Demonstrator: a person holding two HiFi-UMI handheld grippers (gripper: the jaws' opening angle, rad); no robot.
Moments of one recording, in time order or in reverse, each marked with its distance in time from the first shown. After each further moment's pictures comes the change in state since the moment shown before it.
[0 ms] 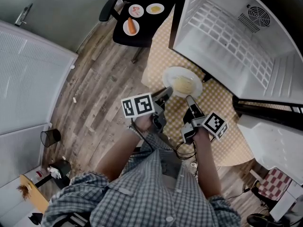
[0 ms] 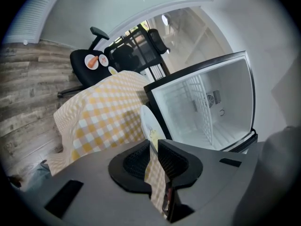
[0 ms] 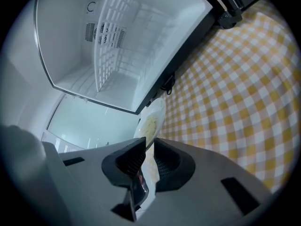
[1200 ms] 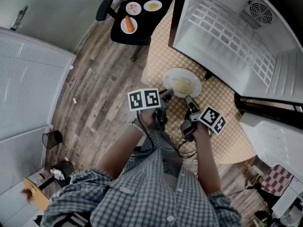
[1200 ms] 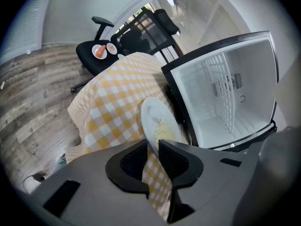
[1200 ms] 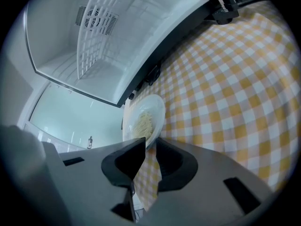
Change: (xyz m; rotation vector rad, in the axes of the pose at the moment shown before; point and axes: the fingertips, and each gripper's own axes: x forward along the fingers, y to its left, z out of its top) left arm 0.016 0.044 -0.024 0.005 0.193 0.185; right arm 0.015 -0.043 -0.015 -0.021 0.053 -0.188
